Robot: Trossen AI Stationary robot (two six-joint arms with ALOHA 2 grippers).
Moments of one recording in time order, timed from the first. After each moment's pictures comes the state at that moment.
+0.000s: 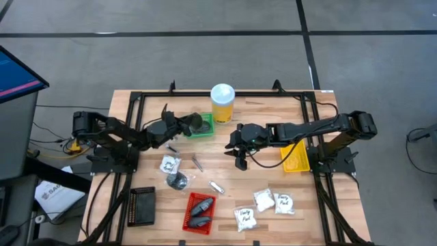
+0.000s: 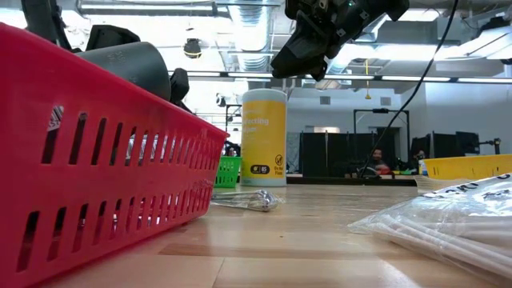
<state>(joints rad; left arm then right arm) 0.26 1.51 0.22 1.15 -0.52 -0.67 0.05 1.52 1.05 -0.17 0.01 0.15</state>
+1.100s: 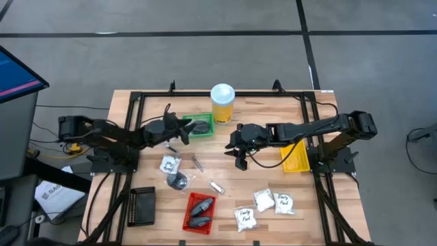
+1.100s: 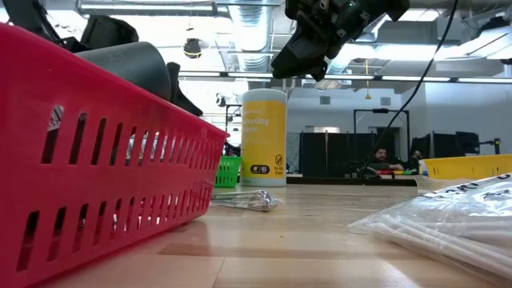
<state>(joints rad) 0.26 1.31 0.22 0.90 -0.33 -0.43 0.05 1.52 1.05 -0.17 0.01 0.15</state>
